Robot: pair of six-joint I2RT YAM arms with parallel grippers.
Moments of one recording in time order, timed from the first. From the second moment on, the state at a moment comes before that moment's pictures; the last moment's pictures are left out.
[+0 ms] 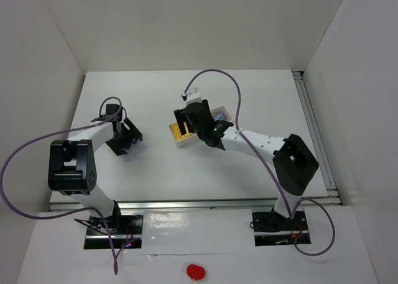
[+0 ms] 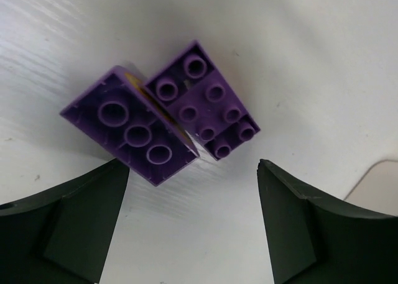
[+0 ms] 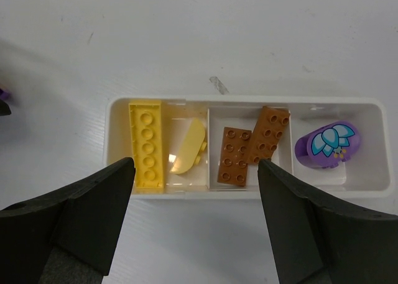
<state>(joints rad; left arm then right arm) 0.04 1.63 0.94 -0.49 0.01 -0.74 0.85 1.73 1.25 -0.05 0.44 0.20</state>
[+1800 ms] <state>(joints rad) 0.10 1.66 0.98 -0.60 -0.15 -0.76 0.85 1.70 1.20 -0.08 0.44 0.21</state>
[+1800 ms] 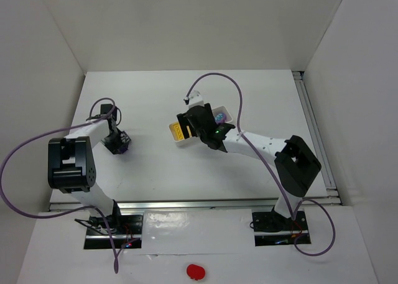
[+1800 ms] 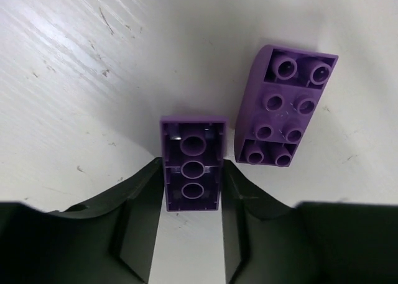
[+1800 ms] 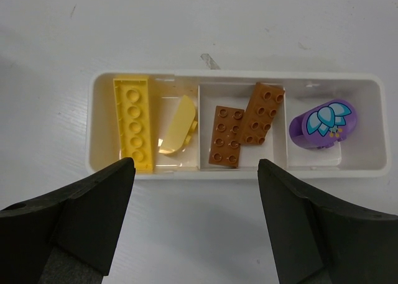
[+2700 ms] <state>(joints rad) -0.48 1.91 1.79 -0.68 0.12 -0.71 0.38 1.24 1.00 -0.29 0.51 0.51</state>
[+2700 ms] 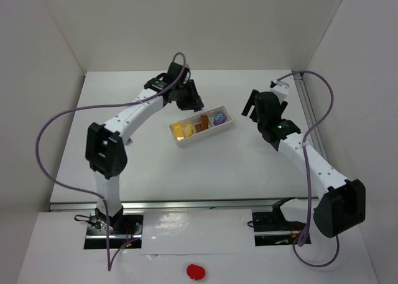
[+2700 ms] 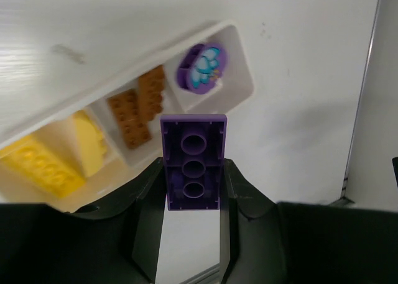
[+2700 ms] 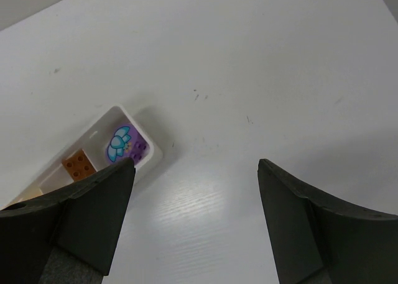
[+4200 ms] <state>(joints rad) -0.16 1.67 1.54 -0.68 0.02 -0.66 0.27 1.07 0.86 -0.37 0.37 0.57</state>
